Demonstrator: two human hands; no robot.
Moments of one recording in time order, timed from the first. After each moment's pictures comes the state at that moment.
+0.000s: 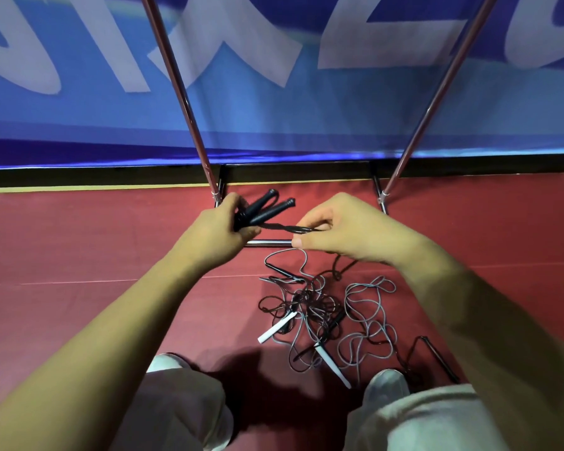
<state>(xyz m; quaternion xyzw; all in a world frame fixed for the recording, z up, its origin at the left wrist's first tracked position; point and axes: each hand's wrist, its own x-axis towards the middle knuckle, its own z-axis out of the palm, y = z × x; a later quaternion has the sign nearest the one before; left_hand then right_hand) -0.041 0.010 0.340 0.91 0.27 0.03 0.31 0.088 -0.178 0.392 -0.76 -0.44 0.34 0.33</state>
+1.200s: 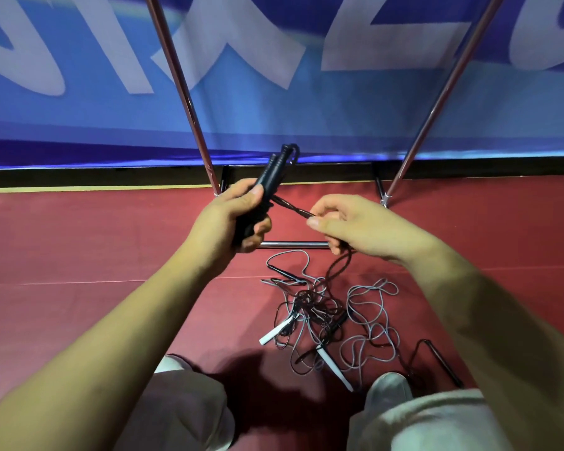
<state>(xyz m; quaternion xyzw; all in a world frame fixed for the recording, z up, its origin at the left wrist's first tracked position) -0.033 -0.008 0.364 0.57 0.19 0.08 0.80 0.108 -0.180 0.367 -0.75 -0.39 0.37 0.39</state>
